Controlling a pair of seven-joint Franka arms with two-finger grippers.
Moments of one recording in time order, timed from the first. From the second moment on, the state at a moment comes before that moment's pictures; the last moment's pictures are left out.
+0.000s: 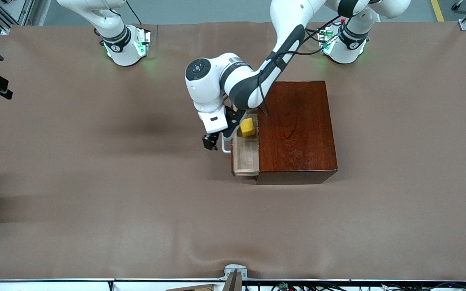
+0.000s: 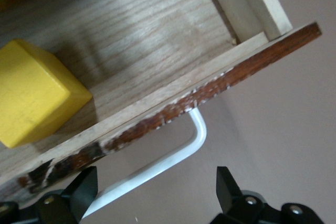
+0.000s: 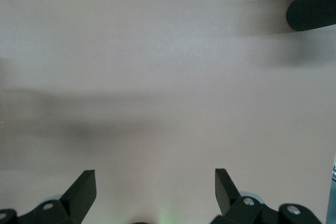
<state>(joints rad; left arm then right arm) -0.94 0.80 0.06 -1.18 0.17 1.96 -2.05 -0.01 -0.04 -0.10 -1.53 -0.06 1.46 -0.11</state>
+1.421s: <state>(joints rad) -0.87 0.76 0.06 -1.19 0.17 1.79 -1.98 -0.01 -0.04 -0.09 -1.53 -0.06 1.45 -0.11</state>
